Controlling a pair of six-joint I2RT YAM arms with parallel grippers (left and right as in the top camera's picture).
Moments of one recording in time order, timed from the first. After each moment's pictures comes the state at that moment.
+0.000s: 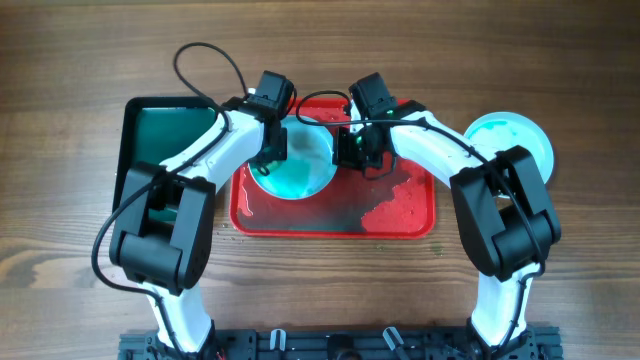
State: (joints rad) left arm -0.35 1.97 1.29 -0.68 -0.24 -0.36; right arm 0.45 2.06 1.33 -0.54 -0.41 0.55
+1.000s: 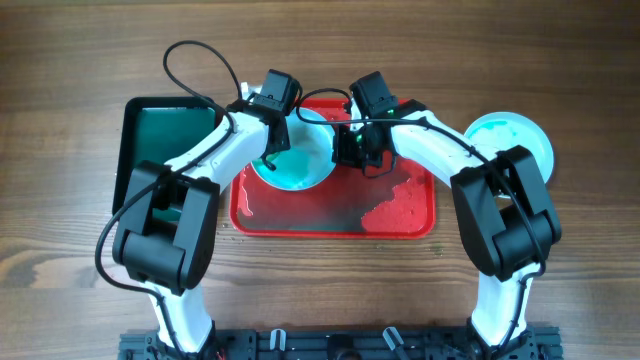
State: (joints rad) left arm -0.37 1.97 1.29 -0.61 -0.34 -0.51; right arm 0.44 2.06 1.33 -0.53 -0.41 0.56
